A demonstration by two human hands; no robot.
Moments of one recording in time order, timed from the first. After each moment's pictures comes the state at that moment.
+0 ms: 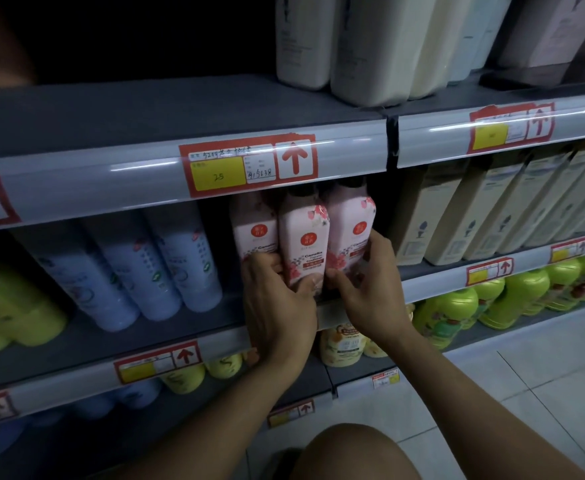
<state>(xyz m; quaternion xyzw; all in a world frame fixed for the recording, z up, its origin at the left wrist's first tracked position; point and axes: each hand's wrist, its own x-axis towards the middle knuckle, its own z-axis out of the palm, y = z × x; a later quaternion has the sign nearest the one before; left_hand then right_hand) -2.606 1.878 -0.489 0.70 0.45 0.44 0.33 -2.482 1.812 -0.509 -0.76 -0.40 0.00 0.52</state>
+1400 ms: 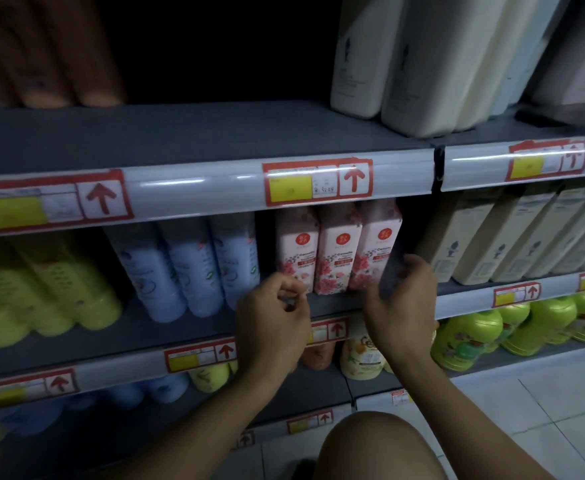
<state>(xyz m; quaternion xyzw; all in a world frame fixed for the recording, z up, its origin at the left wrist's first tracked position) -2.678 1.904 -0.482 0.74 0.40 0.40 0.36 -2.523 1.813 -0.497 -0.84 -0.27 -0.09 0.46</state>
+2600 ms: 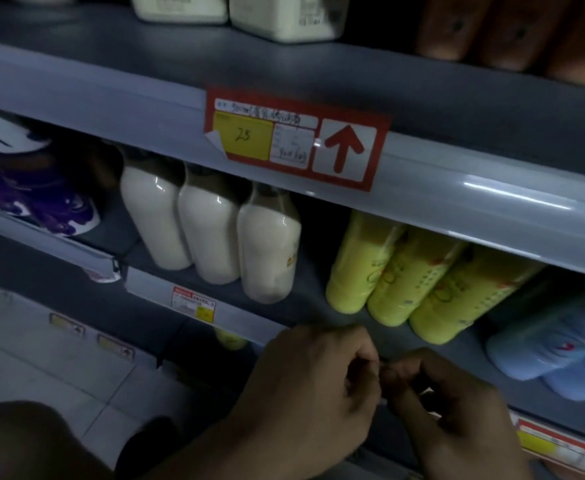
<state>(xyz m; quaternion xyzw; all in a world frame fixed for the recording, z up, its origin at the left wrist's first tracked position) -3.057 2.044 -0.442 0.83 0.42 0.27 0.24 -2.883 1.986 -0.460 -0.67 -0.60 0.21 0.38</state>
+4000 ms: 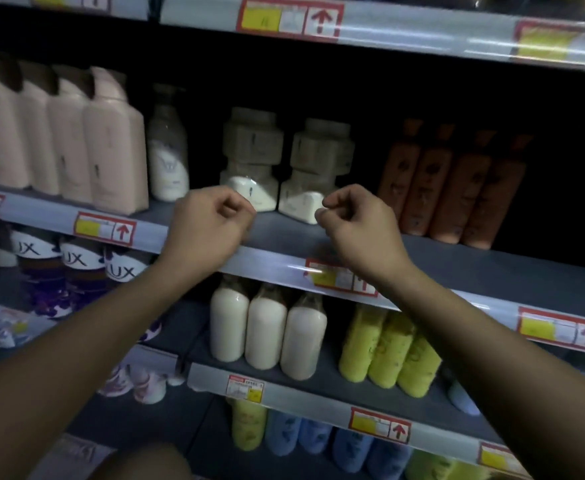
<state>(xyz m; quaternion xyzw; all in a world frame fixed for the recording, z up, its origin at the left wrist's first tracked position) -3.240 2.145 -0.246 0.67 0.41 0.56 0.24 -3.031 2.082 -0.222 -0.59 -0.62 0.06 0.51</state>
